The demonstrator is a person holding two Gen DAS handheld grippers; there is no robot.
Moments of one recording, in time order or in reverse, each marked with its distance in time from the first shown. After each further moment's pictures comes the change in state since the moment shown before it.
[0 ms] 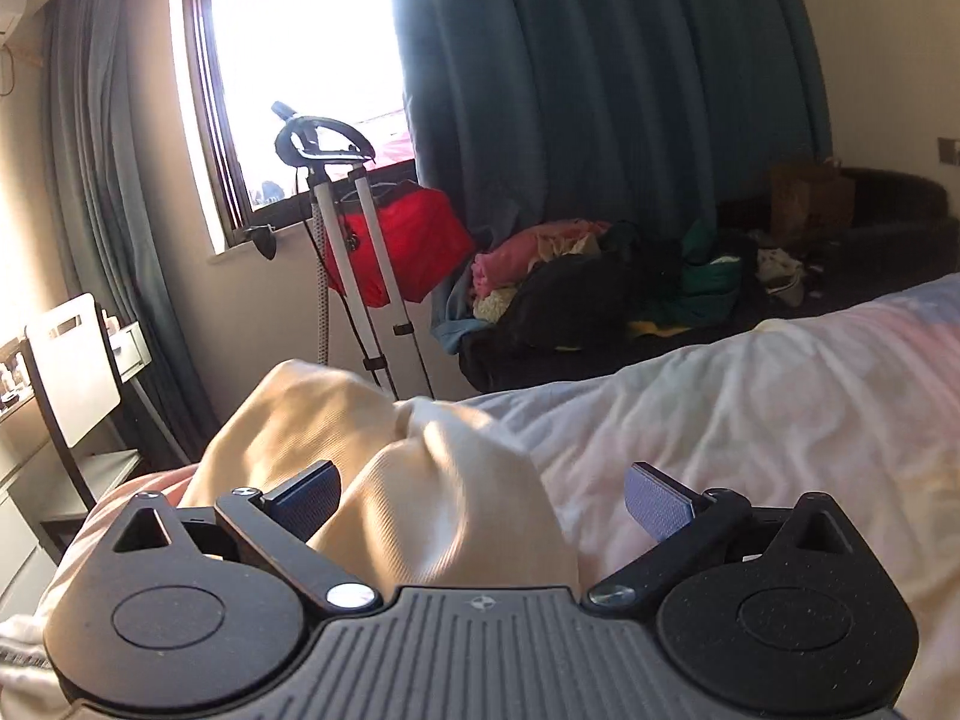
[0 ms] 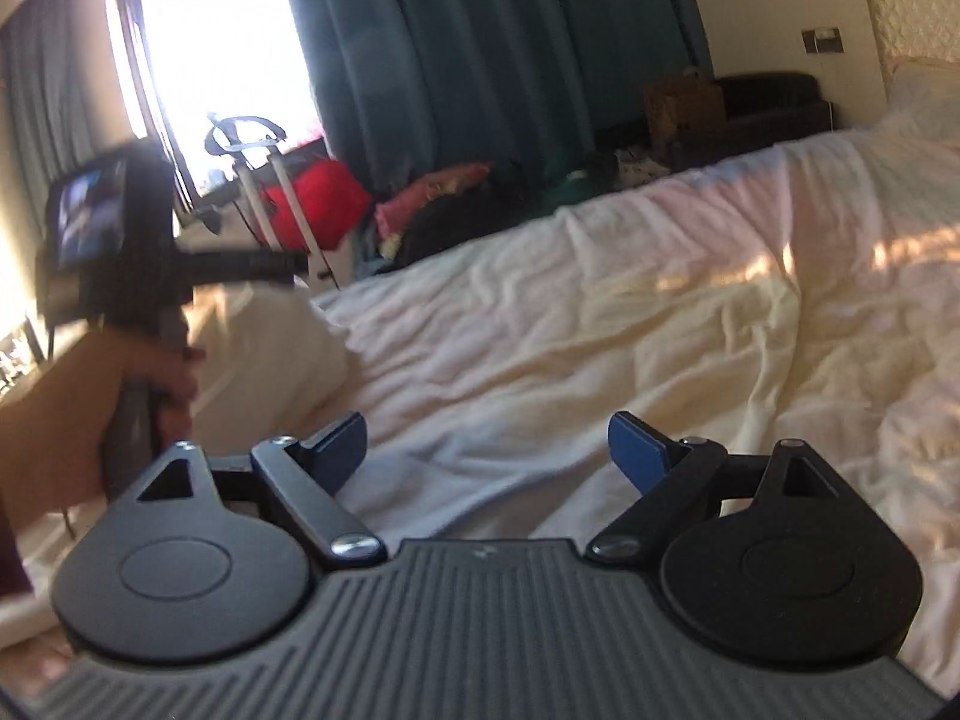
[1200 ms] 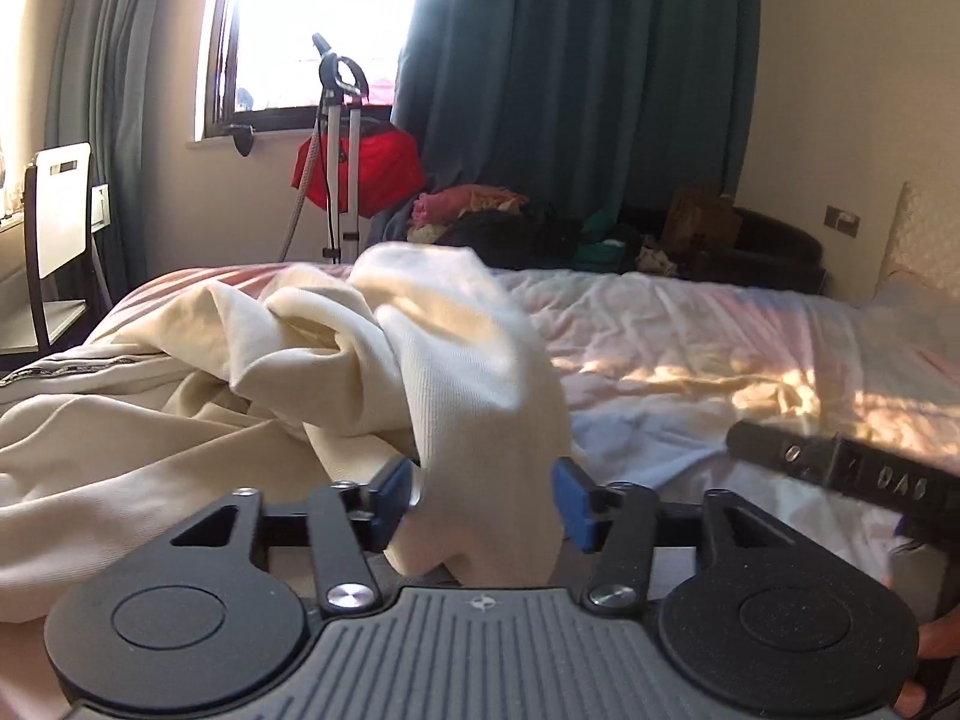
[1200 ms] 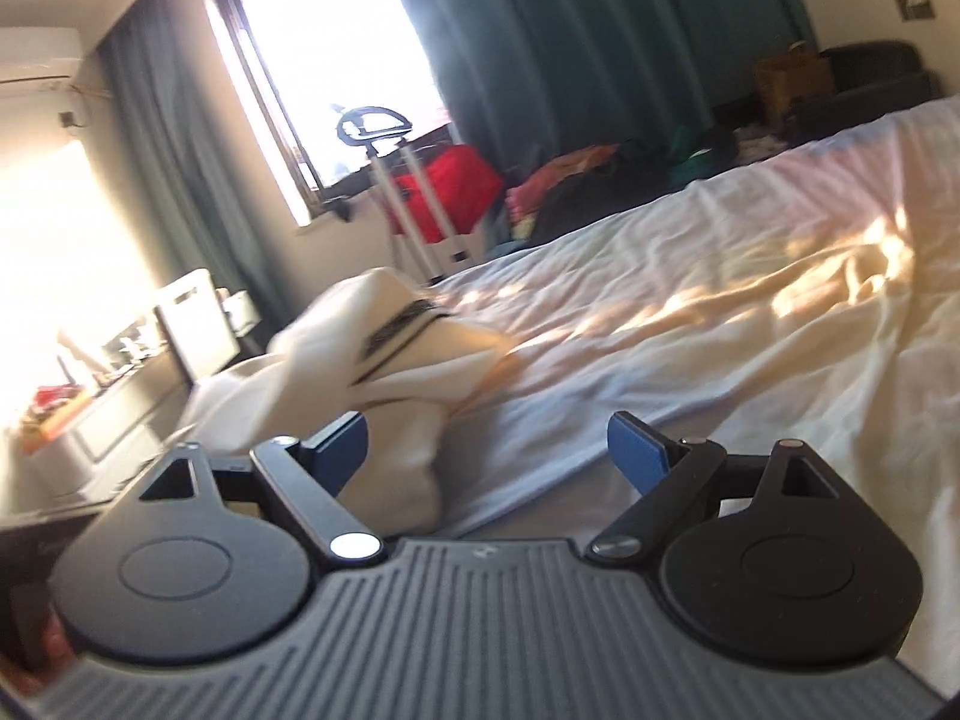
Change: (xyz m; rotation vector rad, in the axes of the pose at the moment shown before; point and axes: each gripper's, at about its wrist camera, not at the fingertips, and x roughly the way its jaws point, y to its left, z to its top) left arm -0.285 0.132 -0.169 -0.243 0.037 -0.287; right arm -0.064 0.032 -0.022 -0.007 0.009 0.330
